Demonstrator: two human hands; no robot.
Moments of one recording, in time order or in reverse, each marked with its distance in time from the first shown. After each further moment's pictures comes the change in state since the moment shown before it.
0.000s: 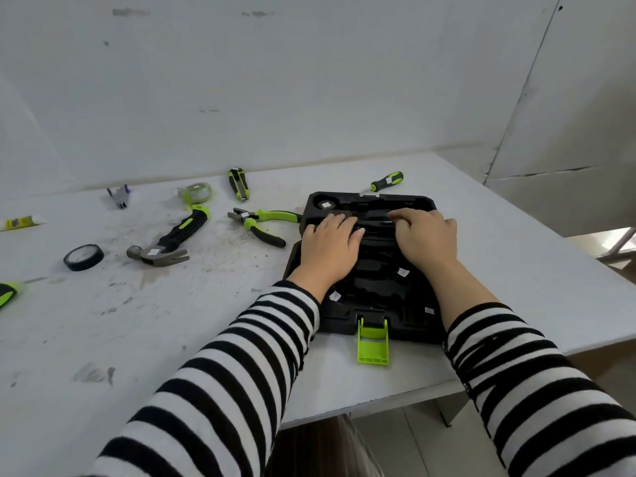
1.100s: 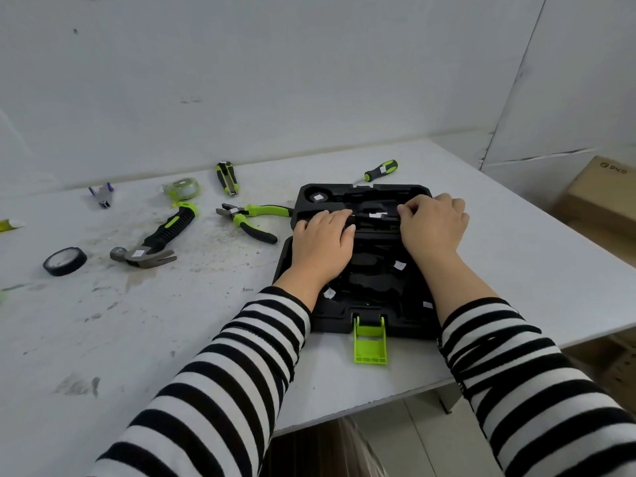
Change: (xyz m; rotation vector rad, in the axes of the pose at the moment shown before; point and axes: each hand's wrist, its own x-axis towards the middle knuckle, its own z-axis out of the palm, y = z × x) left_hand -0.007 0.001 0.001 -0.012 0.007 -0.008; right_hand 0.003 0.001 0.001 -0.105 0.132 0.224
